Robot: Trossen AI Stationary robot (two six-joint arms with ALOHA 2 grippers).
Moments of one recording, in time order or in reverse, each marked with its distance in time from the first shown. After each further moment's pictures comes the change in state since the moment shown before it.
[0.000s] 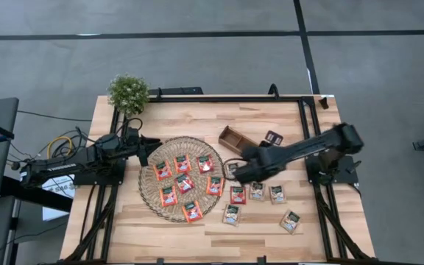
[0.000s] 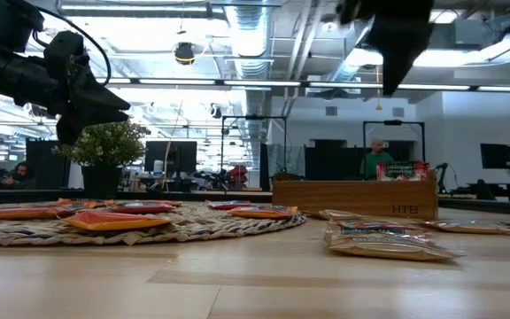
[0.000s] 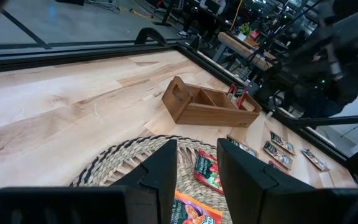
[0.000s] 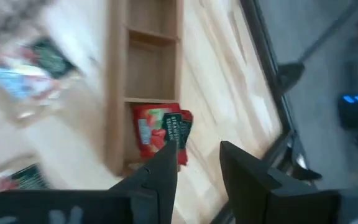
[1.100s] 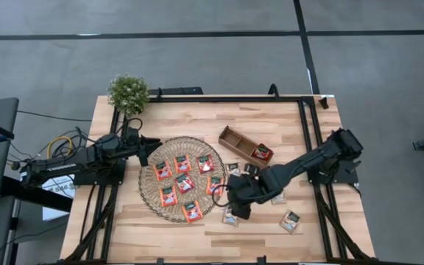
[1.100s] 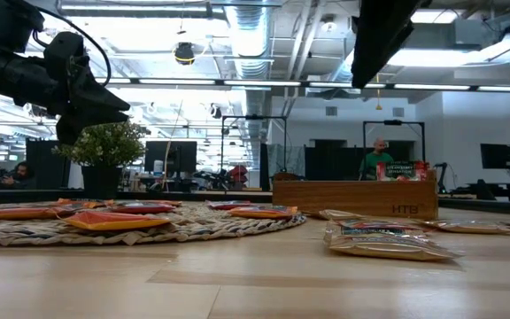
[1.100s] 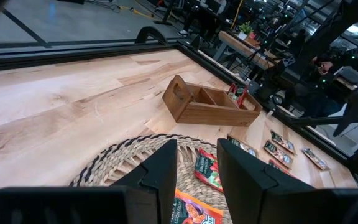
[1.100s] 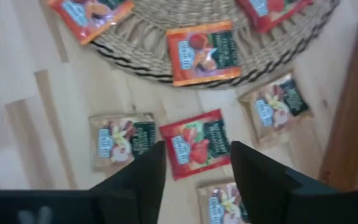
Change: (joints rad) left arm 0.000 0.000 0.000 -0.005 0.000 -0.001; right arm 0.123 0.089 0.000 0.568 -0.364 -0.132
